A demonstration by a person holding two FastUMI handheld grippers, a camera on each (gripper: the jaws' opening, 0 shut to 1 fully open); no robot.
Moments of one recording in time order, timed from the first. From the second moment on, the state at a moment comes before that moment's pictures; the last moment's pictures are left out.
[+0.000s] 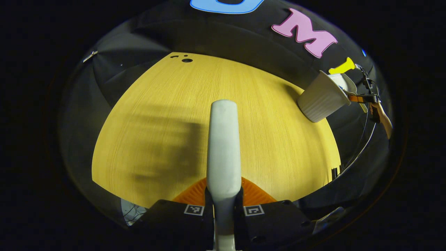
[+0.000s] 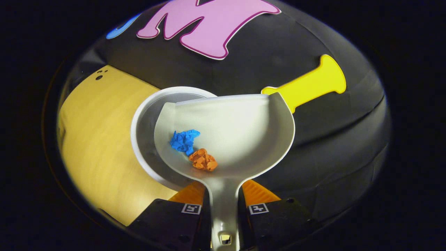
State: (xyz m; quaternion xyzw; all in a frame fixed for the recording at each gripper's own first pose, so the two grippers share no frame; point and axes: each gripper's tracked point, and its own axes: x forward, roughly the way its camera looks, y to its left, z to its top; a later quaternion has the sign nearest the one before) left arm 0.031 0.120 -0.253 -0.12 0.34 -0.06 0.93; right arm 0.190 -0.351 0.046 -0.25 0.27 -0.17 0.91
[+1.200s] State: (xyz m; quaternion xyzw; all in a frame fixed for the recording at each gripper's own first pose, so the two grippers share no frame) left arm 0.020 0.107 -0.261 -0.09 0.37 -0.09 0.92; right arm 0.151 -0.402 0.091 -0.62 0.29 -0.19 0.70
